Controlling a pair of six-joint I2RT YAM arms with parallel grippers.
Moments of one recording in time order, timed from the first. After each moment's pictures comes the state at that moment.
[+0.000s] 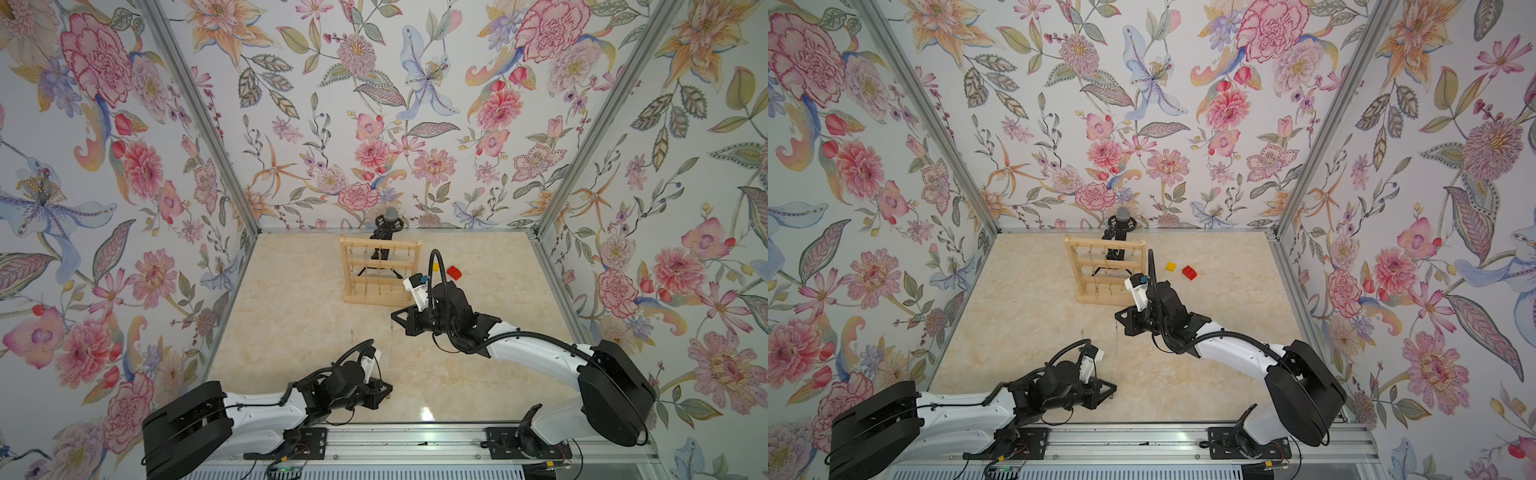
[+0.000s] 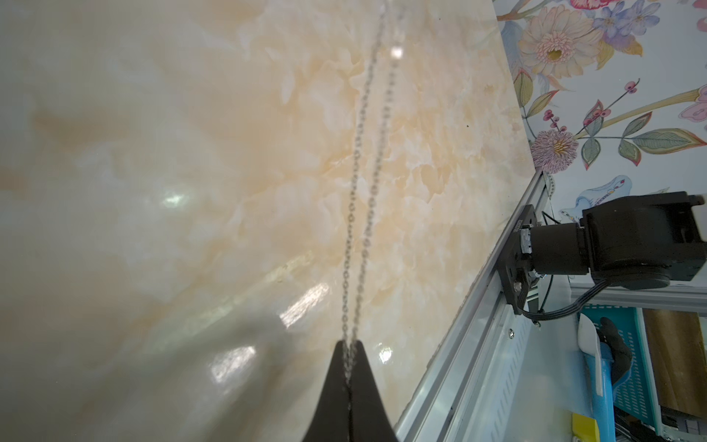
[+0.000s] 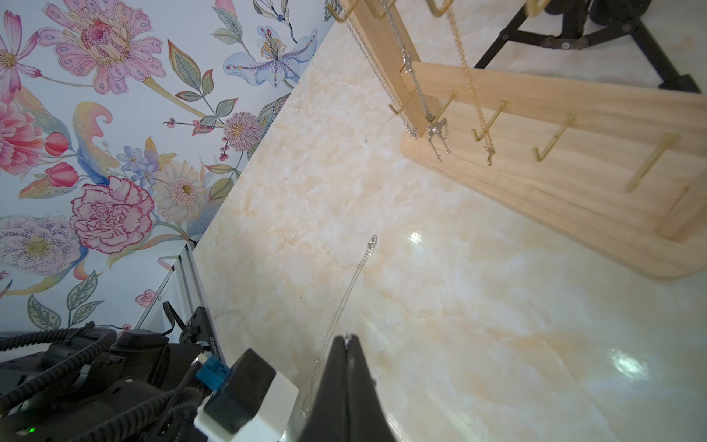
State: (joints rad) left arm -1.06 1.14 0.16 0.34 0.14 -0.88; right arm 0.80 1.47 0.85 0.12 -0.33 0.53
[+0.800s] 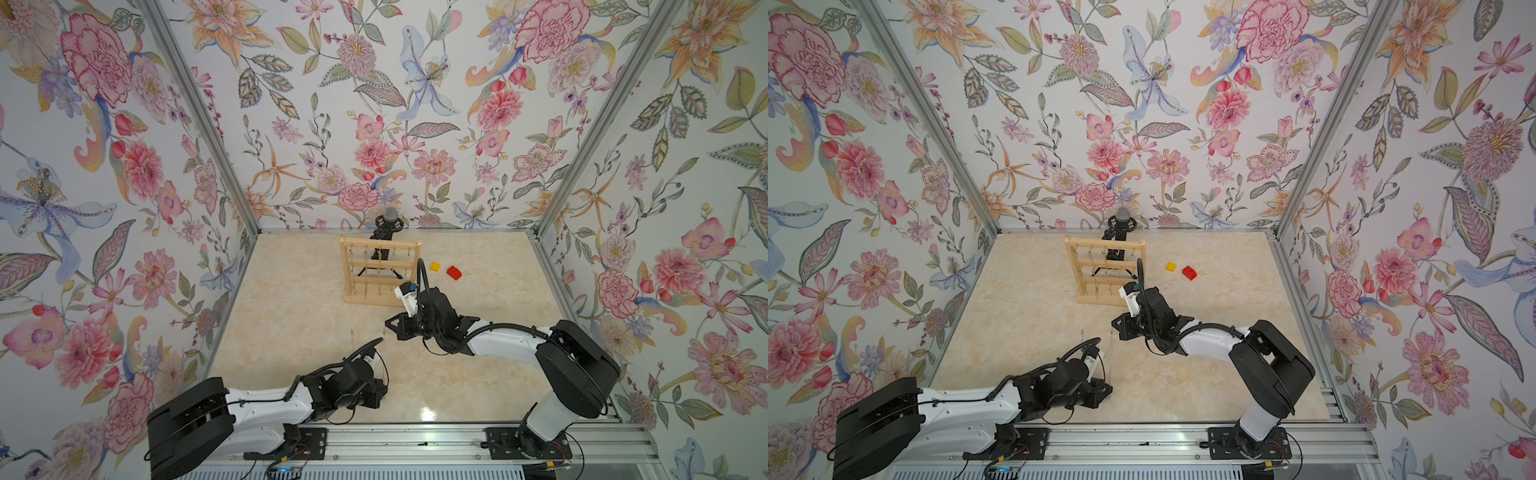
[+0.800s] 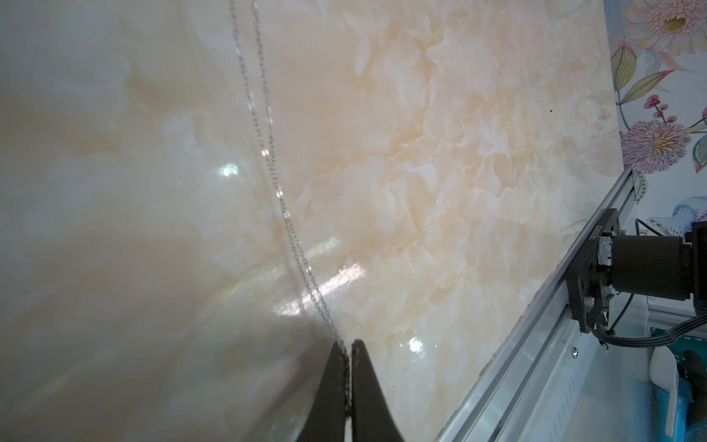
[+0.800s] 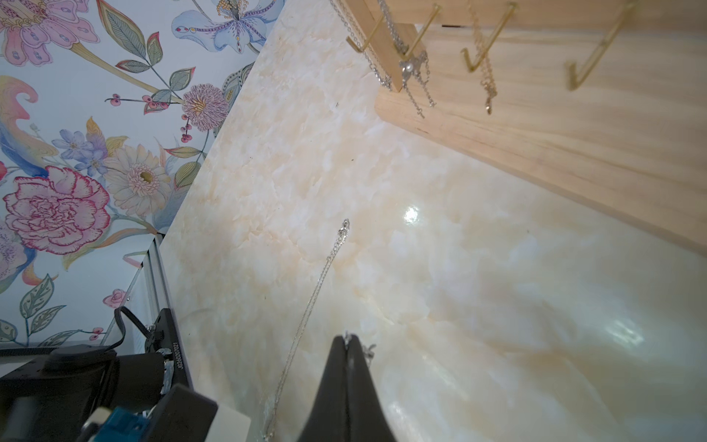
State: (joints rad) left arm -1.07 1.16 0.25 0.10 0.07 -0.88; right arm 0.81 1.67 0.85 0.24 -0.33 0.55
